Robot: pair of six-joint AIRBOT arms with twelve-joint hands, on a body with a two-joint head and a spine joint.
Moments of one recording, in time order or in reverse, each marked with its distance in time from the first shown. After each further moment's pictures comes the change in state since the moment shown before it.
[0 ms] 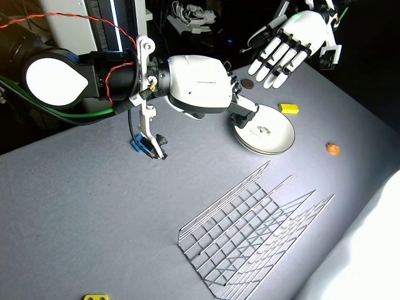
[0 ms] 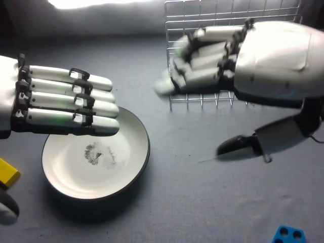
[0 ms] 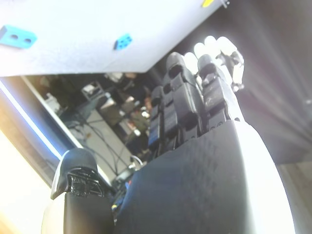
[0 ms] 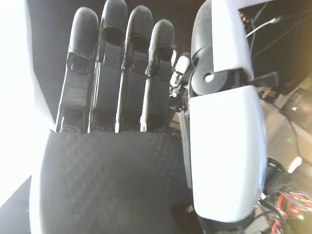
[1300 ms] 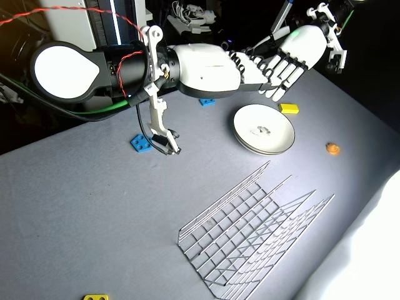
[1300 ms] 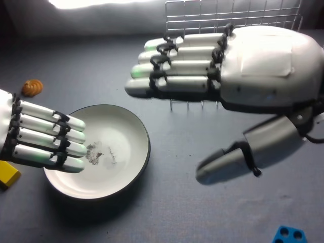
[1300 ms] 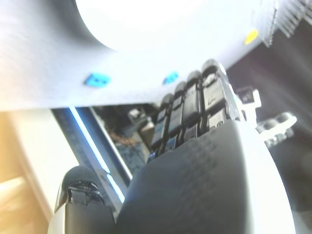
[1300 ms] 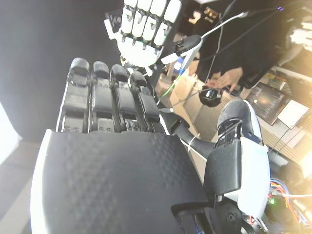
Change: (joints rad) left arm 0.035 -0.069 0.142 0.301 0.045 0.006; right arm 0.024 -0.056 0.048 -0.164 0.042 0.146
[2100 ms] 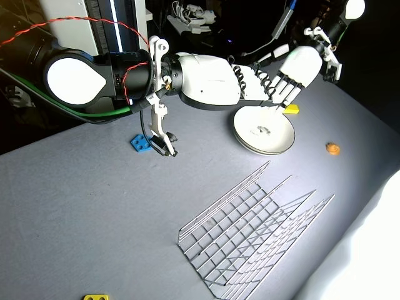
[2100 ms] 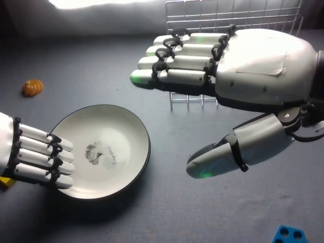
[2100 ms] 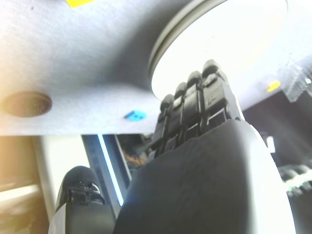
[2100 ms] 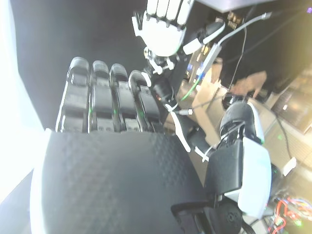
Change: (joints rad) left arm 0.156 -0.076 0.069 -0.019 0.080 0.027; right arm -0.036 -0.007 -0.030 0.195 -0.074 -0.159
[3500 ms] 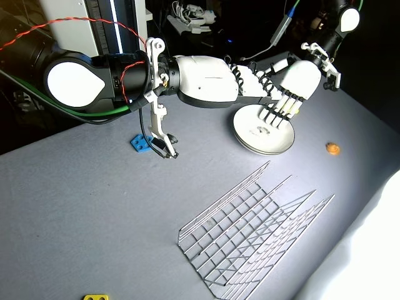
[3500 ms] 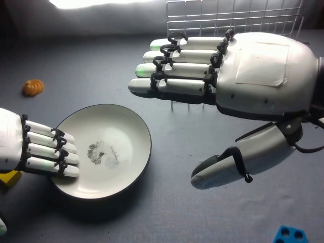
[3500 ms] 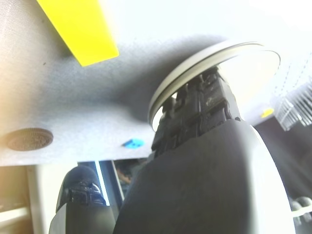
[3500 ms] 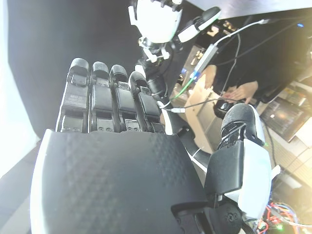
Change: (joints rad) left arm 0.025 -0.056 0.031 -0.016 0.118 0.006; right arm -0.024 0.000 -0.006 0.006 0.039 -0.135
